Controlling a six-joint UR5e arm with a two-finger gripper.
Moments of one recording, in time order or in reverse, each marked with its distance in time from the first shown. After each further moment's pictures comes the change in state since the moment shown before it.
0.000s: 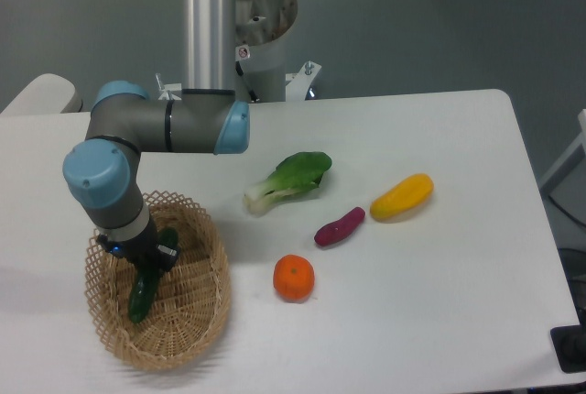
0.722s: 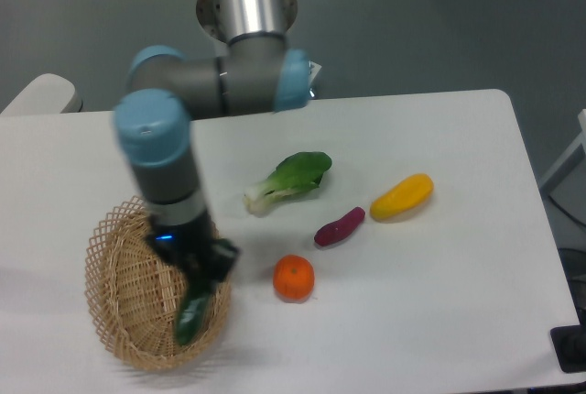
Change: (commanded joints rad) arm 0.336 0.089 0.106 -0.086 -0.006 0.425
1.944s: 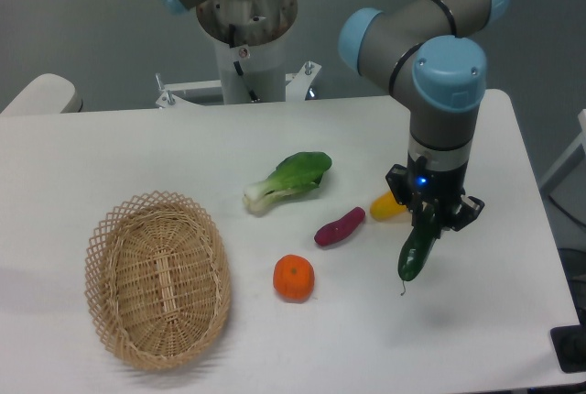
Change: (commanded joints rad) arm 0.324 -0.015 0.037 -0.077 -0.031 0.521
